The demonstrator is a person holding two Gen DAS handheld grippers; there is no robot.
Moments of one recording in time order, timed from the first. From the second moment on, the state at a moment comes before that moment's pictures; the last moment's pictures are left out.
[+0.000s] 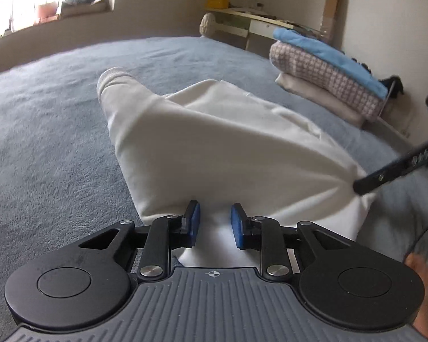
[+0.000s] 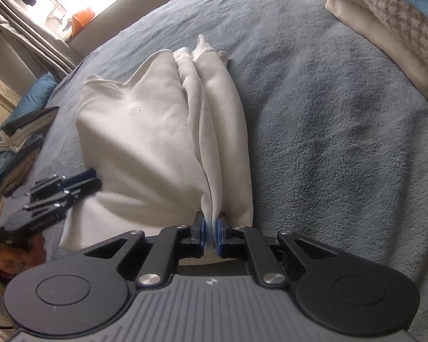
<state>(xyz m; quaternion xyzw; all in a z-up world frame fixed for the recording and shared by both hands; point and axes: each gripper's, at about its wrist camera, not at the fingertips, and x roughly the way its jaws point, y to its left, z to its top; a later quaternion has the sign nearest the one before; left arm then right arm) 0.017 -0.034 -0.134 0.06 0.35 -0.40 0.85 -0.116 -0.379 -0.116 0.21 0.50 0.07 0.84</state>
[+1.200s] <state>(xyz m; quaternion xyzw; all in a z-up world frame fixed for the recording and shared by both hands) 0.016 -0.055 -0.137 0.04 0.37 -0.36 0.86 0.072 -0.345 -0.104 0.05 0.46 0.12 0.88</state>
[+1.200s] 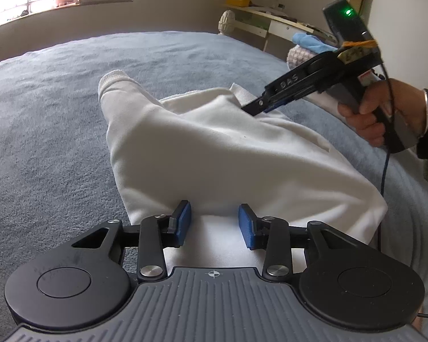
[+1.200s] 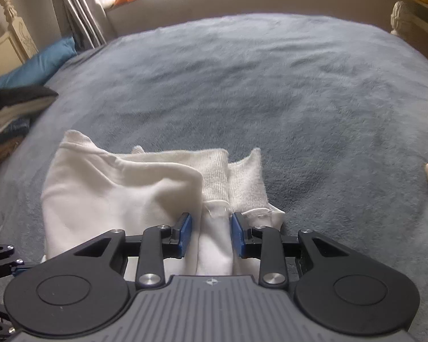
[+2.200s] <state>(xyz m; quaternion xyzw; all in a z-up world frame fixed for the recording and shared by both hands) 0.021 -0.053 -0.132 0.02 0.38 -0.36 0.85 0.003 -0.412 -0.096 0.25 0.46 0.07 0.85</state>
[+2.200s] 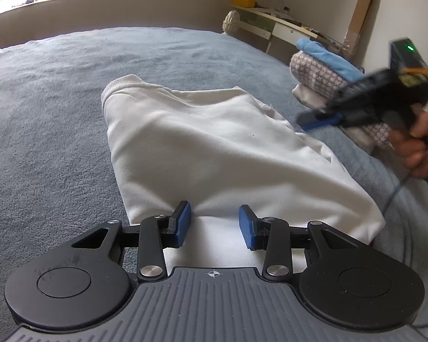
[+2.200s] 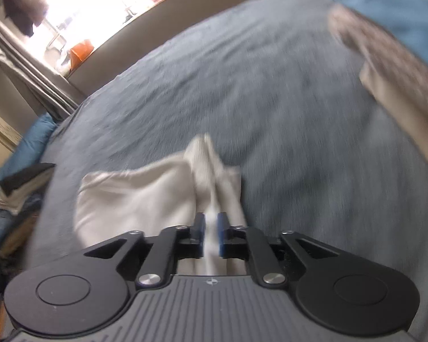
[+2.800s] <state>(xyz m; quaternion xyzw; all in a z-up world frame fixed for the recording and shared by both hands) 0.019 -0.056 -0.130 0.02 0.39 -0.35 0.85 -0.043 -0.416 -0.119 0.25 0.50 0.03 0.83</state>
